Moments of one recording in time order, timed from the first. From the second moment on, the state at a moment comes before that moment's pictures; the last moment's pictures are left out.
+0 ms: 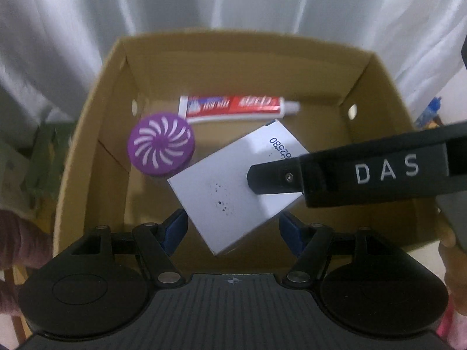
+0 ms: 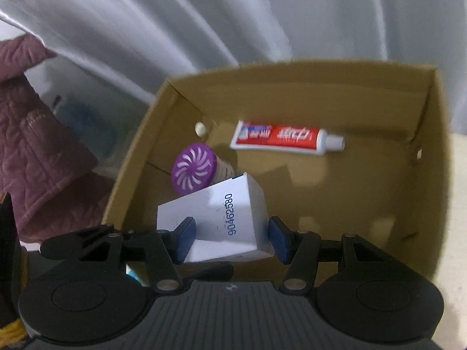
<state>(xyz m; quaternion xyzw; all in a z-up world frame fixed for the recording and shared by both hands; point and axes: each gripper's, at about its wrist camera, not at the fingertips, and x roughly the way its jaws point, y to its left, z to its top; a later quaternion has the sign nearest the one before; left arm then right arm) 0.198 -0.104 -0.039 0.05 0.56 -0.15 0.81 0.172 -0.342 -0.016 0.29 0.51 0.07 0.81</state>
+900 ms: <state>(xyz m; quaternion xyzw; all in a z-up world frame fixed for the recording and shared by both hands) 0.204 -0.054 -0.009 -0.04 0.56 -0.11 0.82 0.171 -0.369 -0.028 0.39 0.50 0.08 0.77</state>
